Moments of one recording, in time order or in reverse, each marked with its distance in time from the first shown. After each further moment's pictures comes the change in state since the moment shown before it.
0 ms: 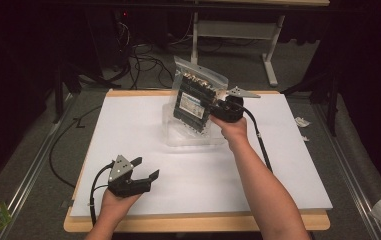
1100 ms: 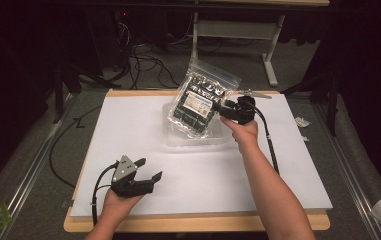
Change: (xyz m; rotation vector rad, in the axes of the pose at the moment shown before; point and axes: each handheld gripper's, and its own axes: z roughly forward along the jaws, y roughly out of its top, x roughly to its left) left arm -0.005 0.000 0.006 0.021 -0.022 0.028; right arm -0.031 -0.008 -0.020 0.093 -0.142 0.144
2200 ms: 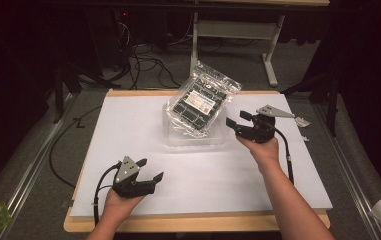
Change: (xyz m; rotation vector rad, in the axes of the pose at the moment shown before) left arm -0.003 -0.001 0.002 0.014 0.013 0.038; right arm 0.018 -0.025 -0.084 -0.052 0.008 -0.153
